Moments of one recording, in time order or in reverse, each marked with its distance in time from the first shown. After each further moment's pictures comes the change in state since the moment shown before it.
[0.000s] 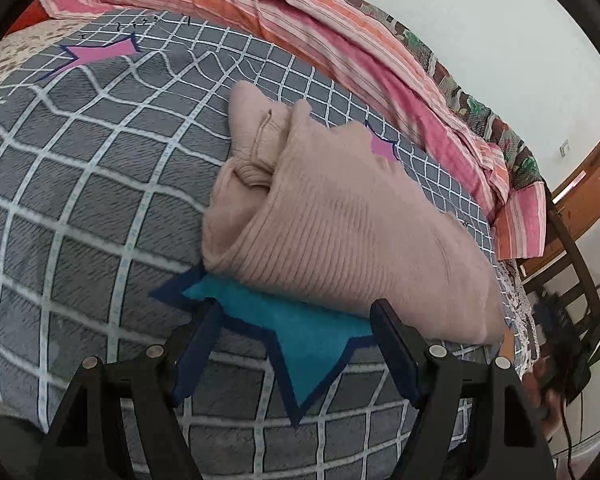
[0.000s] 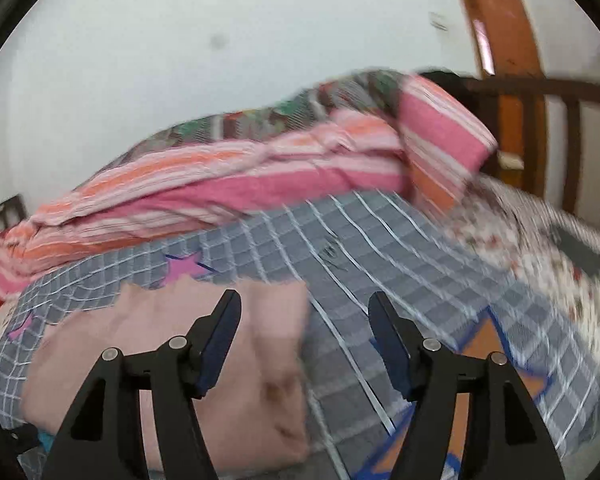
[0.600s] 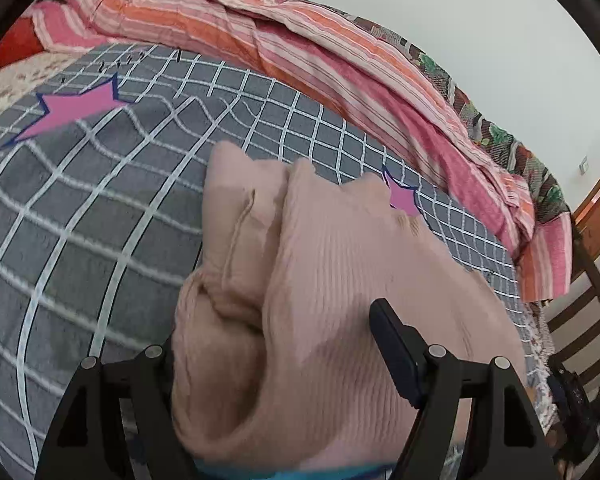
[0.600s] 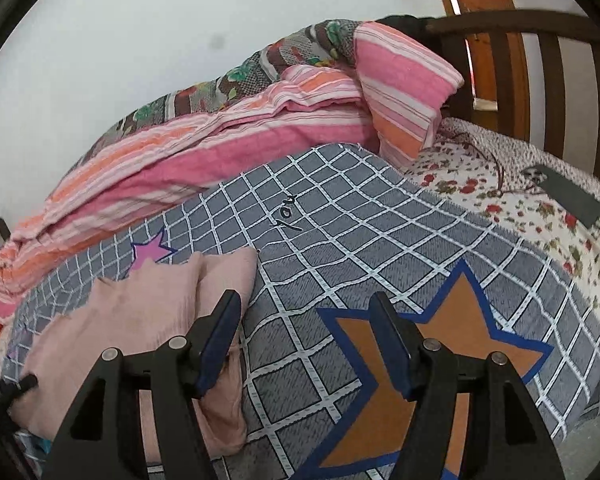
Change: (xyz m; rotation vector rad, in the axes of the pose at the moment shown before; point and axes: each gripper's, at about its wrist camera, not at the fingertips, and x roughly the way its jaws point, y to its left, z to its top) left arm 0.037 -0.017 0.059 -0.003 -0.115 0.087; right arm 0.020 -0.036 0.002 0.045 0.067 -0.008
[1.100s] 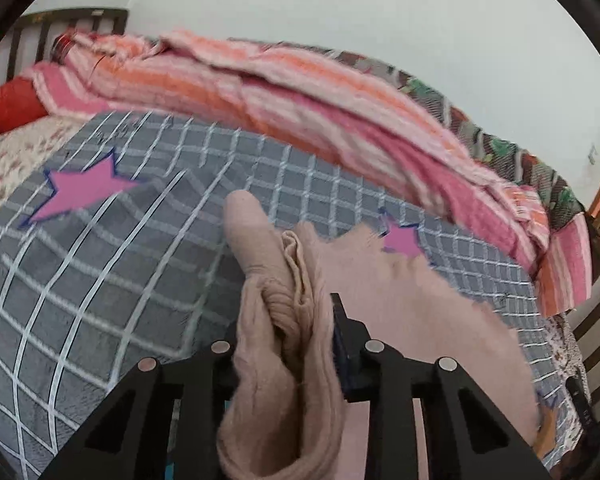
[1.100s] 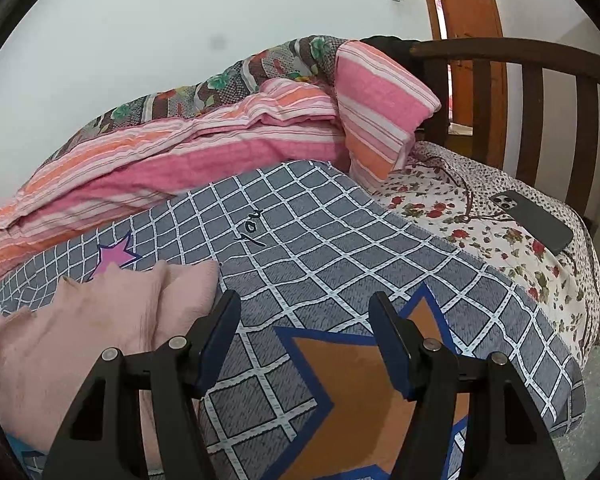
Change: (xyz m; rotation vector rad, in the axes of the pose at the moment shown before) left arm -0.021 -0.047 0.029 0.100 -0.139 0.087; right arm 0.001 -0.014 0.006 -0.016 -0.034 -0.106
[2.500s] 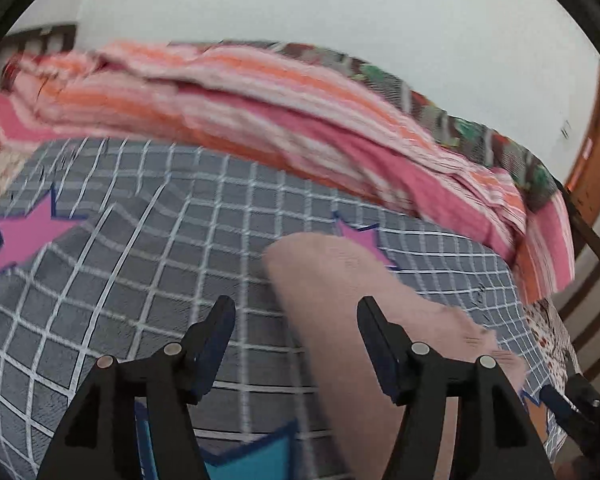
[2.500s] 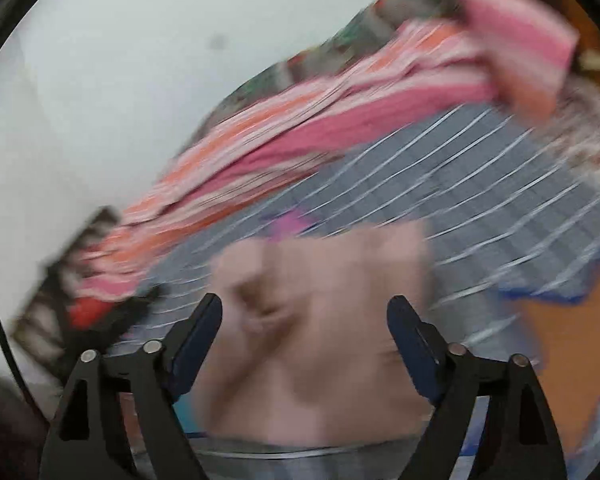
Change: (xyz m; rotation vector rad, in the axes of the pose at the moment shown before) left arm 0.033 -0.024 0.025 0.064 0.050 -0.092; right arm -0.004 0.086 0.011 0.081 0.293 0.672
